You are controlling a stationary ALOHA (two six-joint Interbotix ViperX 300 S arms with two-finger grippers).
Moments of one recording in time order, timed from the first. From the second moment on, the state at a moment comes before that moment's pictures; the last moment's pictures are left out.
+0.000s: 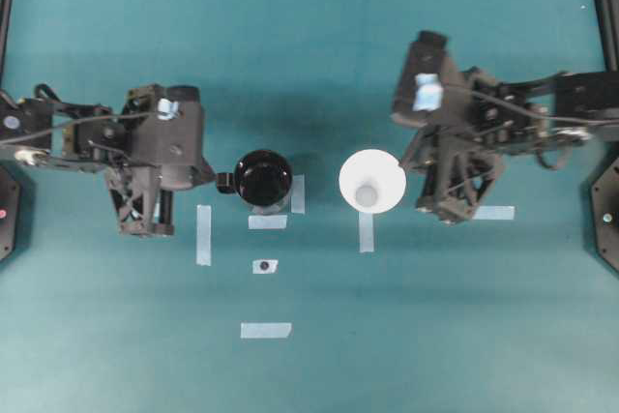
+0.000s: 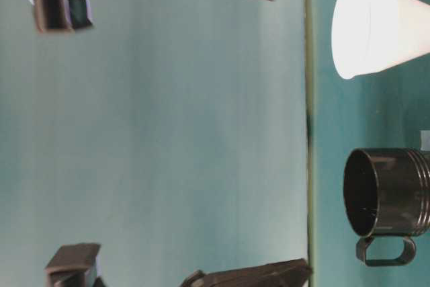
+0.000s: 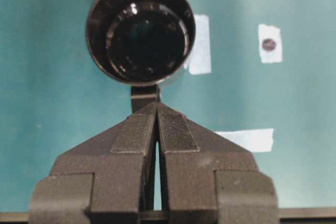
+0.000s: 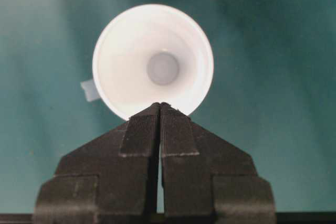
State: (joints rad) left arm 0.08 -0.28 0.78 0.02 0.37 0.12; right arm -0.10 -0.23 0.64 -0.01 0.65 0.21
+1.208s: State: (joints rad) left arm 0.08 -0.23 0.74 0.02 0.44 0.13; right arm -0.17 -0.10 0.61 -0.01 0.67 0.16
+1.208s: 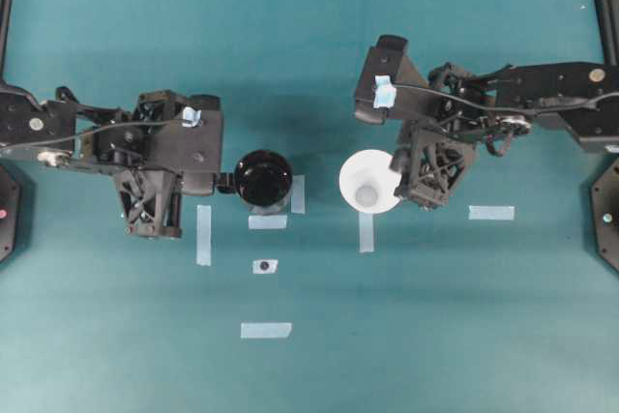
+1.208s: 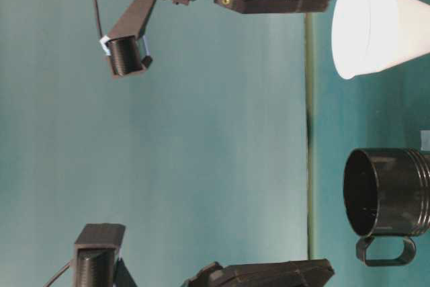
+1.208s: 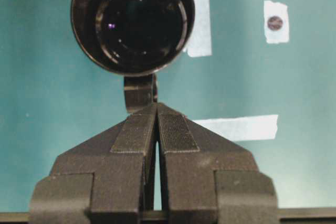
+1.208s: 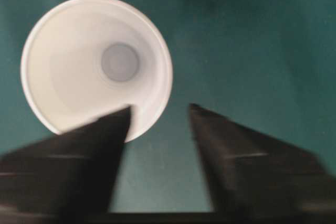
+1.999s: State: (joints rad) left arm 0.08 -0.18 0.75 0.02 0.44 0.16; right arm -0.20 -0.02 0.59 -0.09 0.61 0.16
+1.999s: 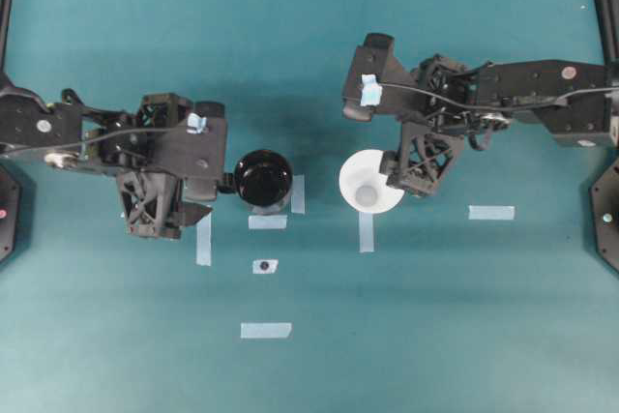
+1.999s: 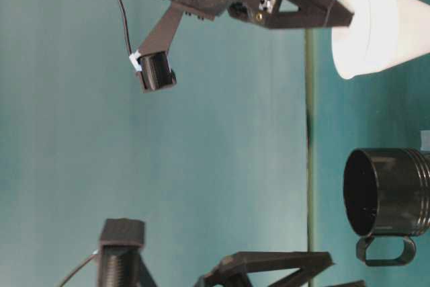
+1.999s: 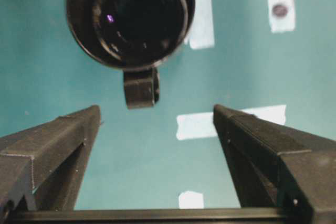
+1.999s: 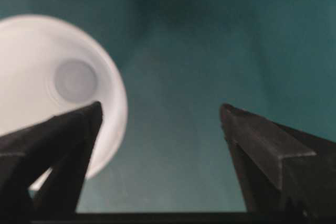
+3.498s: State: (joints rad) left arm 0.14 0.04 0.67 0.02 0.39 0.12; right arm -0.18 0.06 0.54 -0.09 0.65 0.16
